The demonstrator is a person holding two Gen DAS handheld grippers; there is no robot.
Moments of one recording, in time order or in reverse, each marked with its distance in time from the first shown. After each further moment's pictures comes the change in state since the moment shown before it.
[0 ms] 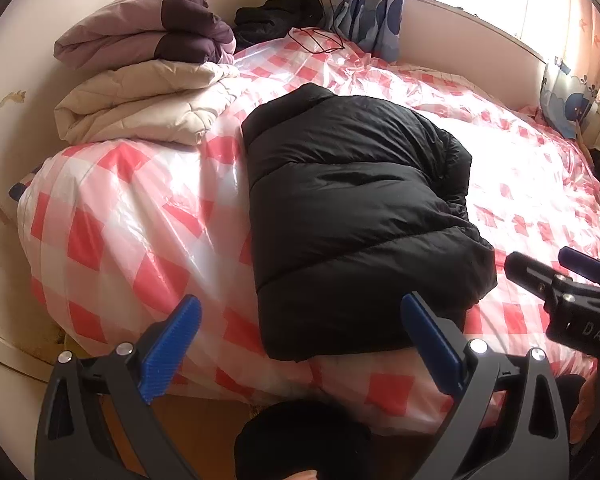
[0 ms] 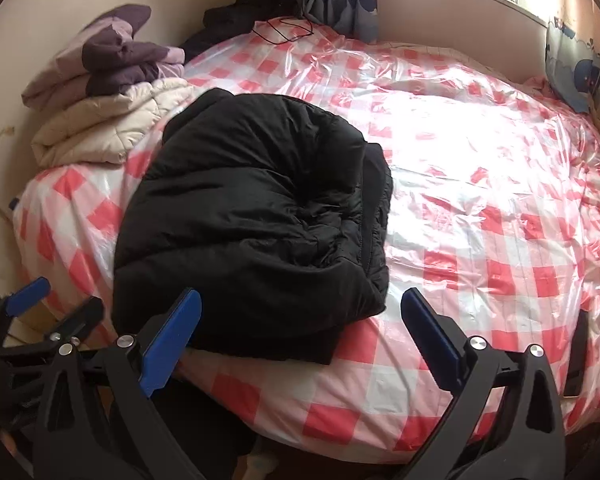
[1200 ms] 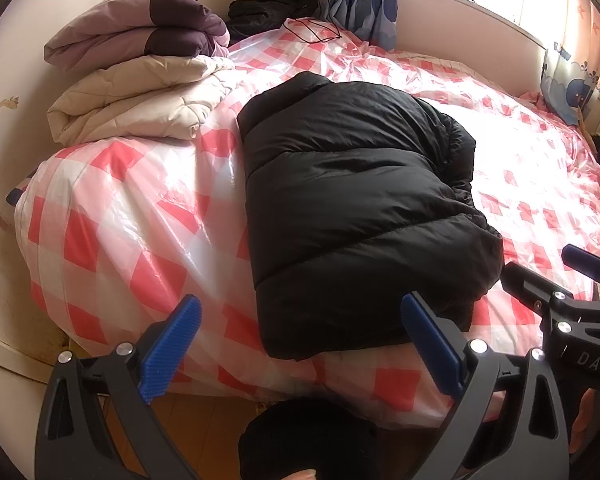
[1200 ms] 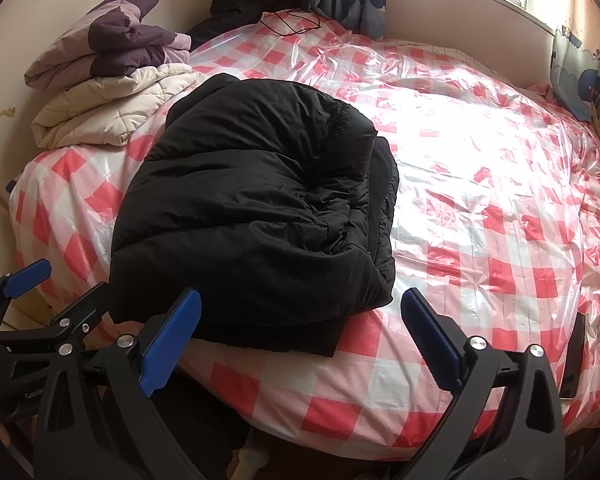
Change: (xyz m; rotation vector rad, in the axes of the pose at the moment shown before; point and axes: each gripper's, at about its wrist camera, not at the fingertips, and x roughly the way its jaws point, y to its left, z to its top) left arm 0.009 -0.004 0.002 0.033 0.031 0.002; right arm 0.005 0.015 -0.009 -0.029 0.017 -0.005
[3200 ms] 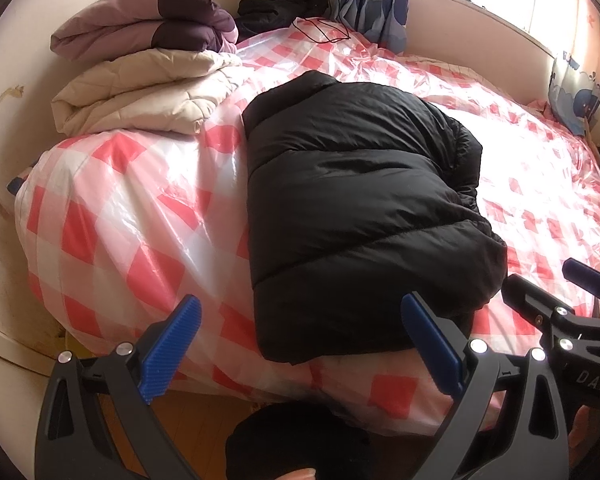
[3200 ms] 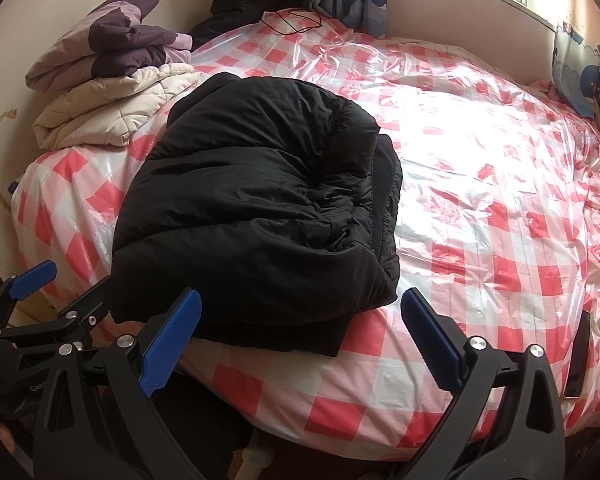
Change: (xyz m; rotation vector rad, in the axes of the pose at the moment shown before) left arm 0.004 0.005 0.002 -0.038 -0.002 0.004; right arm 0.002 0.007 -0.001 0.008 0.001 0.010
